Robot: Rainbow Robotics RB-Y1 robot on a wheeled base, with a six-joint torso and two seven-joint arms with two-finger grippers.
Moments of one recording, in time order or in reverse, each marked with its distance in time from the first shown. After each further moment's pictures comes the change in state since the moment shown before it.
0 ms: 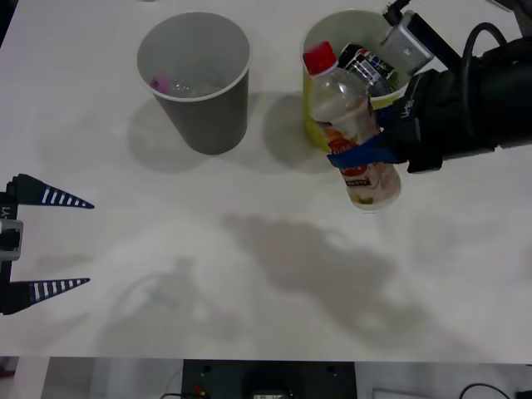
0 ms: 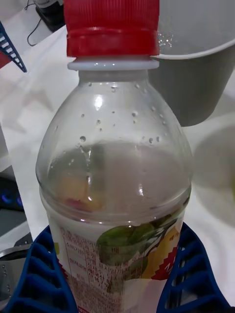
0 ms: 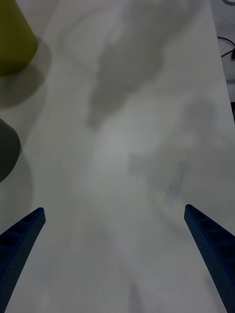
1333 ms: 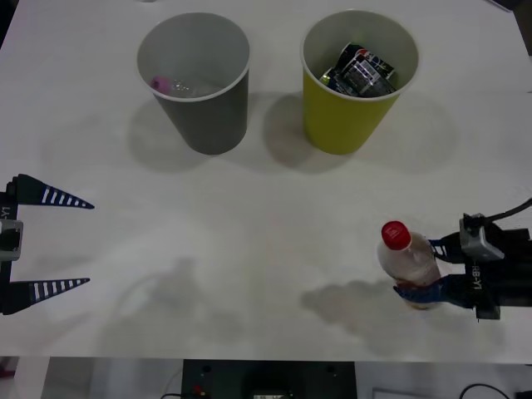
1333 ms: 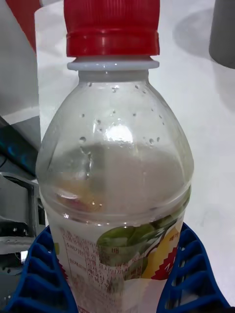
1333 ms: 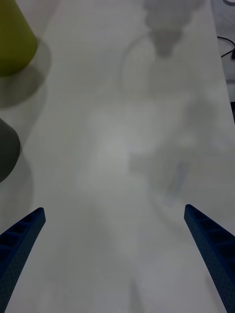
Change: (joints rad) right arm 0.795 0.317 -0.428 0.069 -0.047 -0.177 0.951; left arm 0.000 0.000 0.000 0.000 0.000 0.000 0.000
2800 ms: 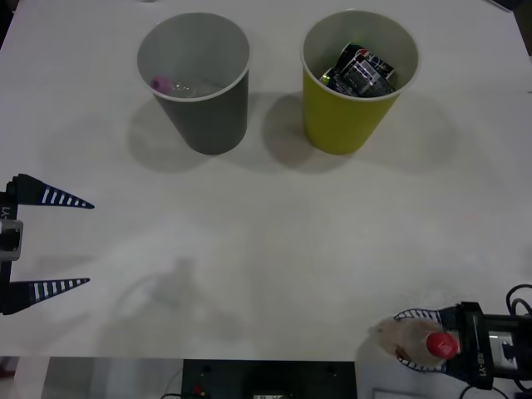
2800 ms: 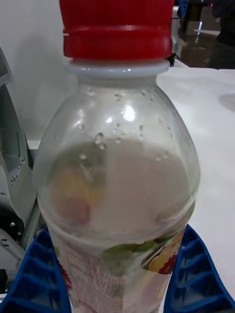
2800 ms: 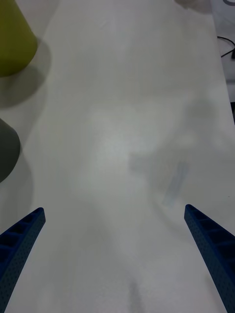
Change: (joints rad) right arm -0.101 0.152 0.204 0.960 -0.407 -0.300 1.303; left arm 0.000 0.000 0.000 0.000 0.000 0.000 0.000
